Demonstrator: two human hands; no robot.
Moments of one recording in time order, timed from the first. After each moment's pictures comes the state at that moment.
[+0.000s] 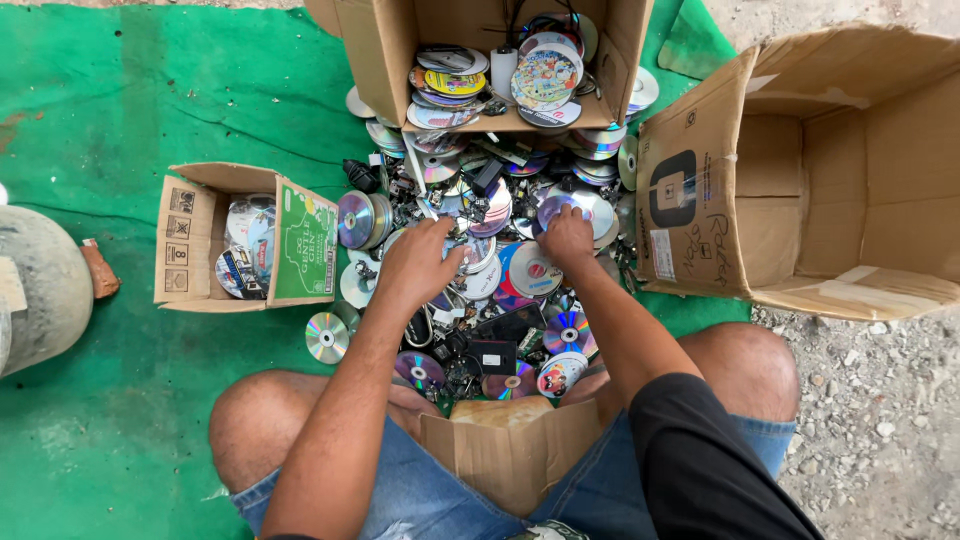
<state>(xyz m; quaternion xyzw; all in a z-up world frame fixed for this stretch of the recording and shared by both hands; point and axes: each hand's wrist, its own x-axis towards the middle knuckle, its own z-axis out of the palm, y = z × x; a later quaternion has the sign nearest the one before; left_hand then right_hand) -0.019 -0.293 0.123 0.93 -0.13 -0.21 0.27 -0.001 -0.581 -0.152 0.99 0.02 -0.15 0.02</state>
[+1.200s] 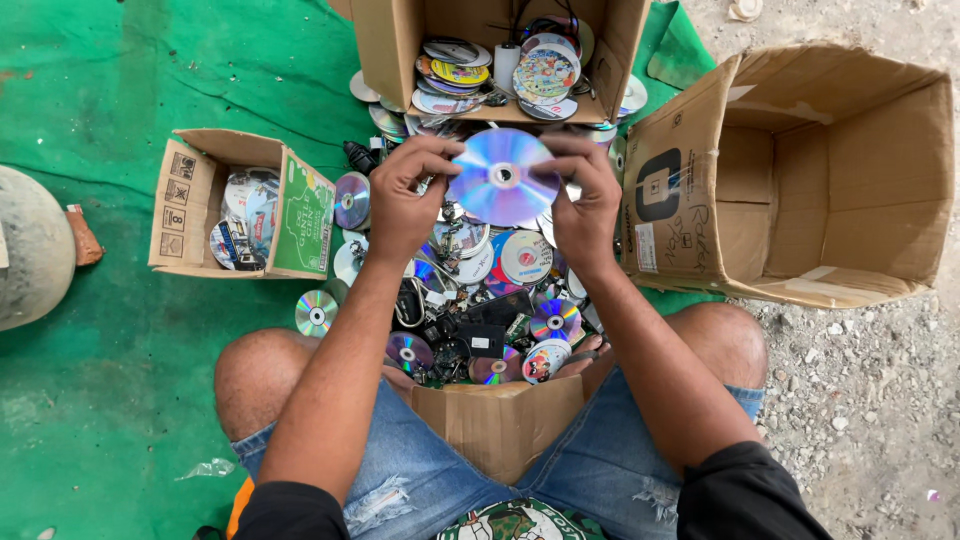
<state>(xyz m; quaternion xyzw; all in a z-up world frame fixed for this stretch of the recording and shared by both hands) -0.006 -0.297 0.193 0.73 -0.19 0.15 0.64 -0.027 -0.516 0.211 0.79 0.09 0.17 -0.59</state>
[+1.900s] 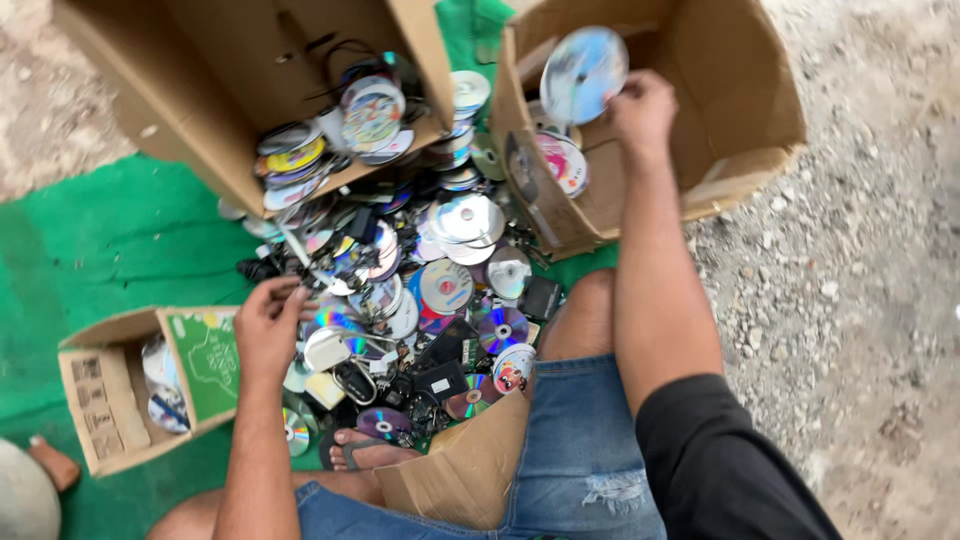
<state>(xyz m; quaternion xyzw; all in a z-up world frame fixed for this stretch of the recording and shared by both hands) -0.013 -0.279 0.110 0.82 0.05 -0.13 0.56 0.019 -0.877 0.043 0.80 -0.35 0.24 -0.42</state>
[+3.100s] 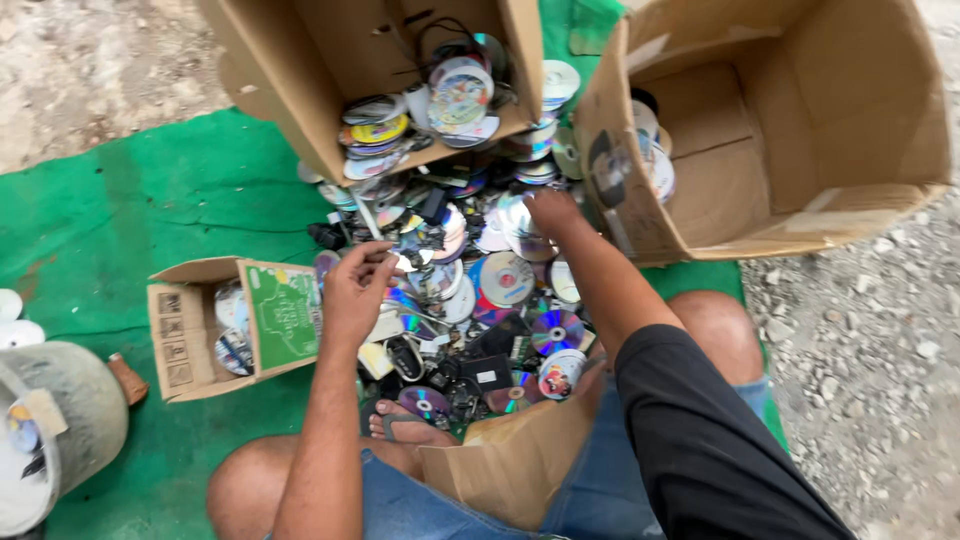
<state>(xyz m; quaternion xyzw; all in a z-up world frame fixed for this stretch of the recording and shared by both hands) -0.014 -0.298 0.120 0.78 -0.02 -0.11 0.61 0.045 -0.667 -0.201 0.98 0.10 -0.17 -0.07</state>
